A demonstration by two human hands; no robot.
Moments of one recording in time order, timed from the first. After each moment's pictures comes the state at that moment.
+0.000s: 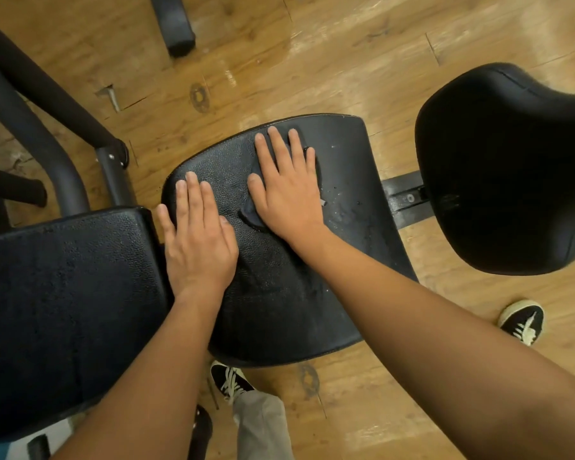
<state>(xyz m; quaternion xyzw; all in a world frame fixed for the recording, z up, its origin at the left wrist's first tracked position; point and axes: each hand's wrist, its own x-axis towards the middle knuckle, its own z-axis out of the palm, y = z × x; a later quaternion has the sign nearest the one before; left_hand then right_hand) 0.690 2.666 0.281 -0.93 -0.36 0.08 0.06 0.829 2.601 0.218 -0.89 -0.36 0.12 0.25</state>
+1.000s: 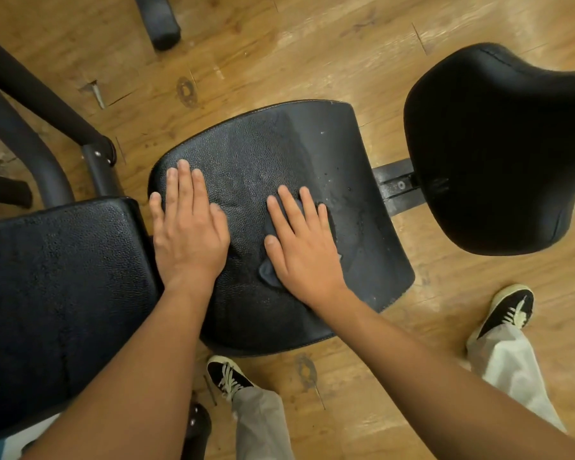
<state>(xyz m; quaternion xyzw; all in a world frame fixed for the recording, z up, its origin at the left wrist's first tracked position) 0.690 2.669 0.277 -0.94 -0.34 0.04 0.04 0.759 2.505 0.225 -0.87 -0.38 0.19 0.24</state>
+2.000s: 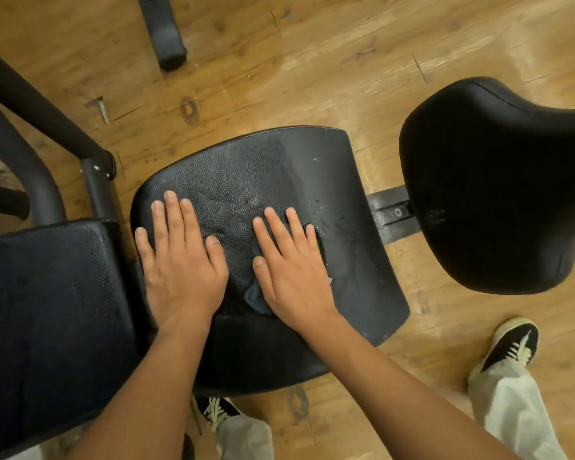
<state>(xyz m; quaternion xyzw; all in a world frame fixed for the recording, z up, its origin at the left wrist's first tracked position) 0.694 2.642 0.273 -0.92 -0.39 0.06 0.07 0.773 2.506 0.217 -0.86 -0.41 0.19 0.25</state>
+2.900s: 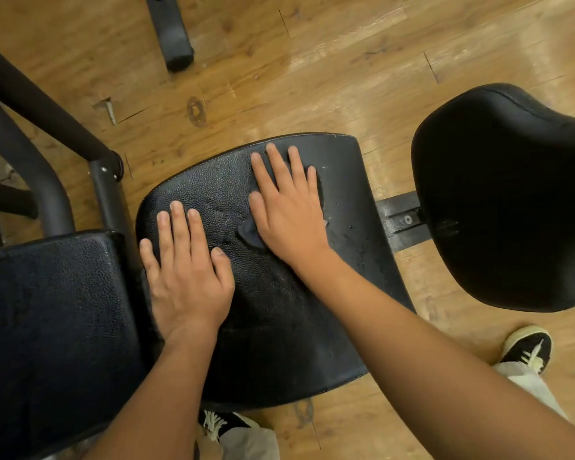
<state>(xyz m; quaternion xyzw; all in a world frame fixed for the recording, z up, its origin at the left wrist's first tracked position) 0.695 2.644 0.271 -0.91 -0.40 0.06 0.07 0.849 2.585 0.208 -0.88 -0.37 0.14 0.27</state>
